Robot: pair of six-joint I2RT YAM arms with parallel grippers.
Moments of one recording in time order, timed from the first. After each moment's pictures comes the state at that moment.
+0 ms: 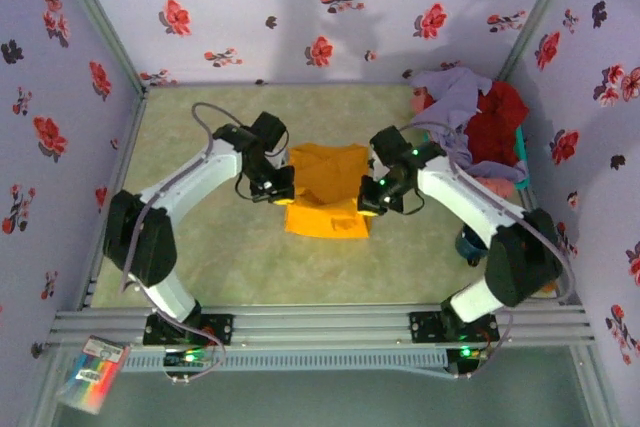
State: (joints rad) left arm -0.57 1.71 1.44 -1.08 0.35 -0.59; right arm 0.51 1.54 1.21 -0.98 -0.42 0.62
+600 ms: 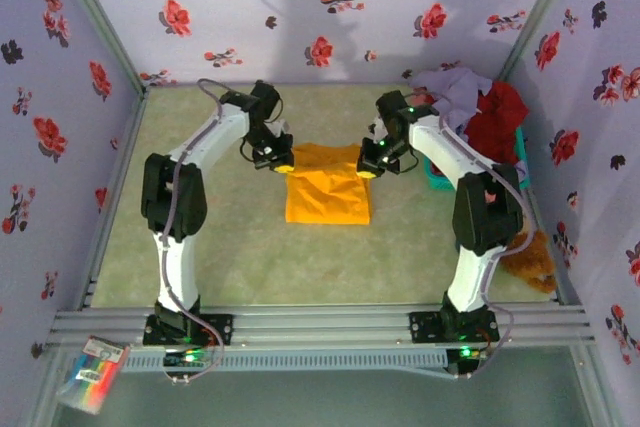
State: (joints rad) left arm -0.42 2.06 1.84 -1.19 0.43 -0.46; right arm 0.36 1.88 1.57 -1.02 -0.48 0.52
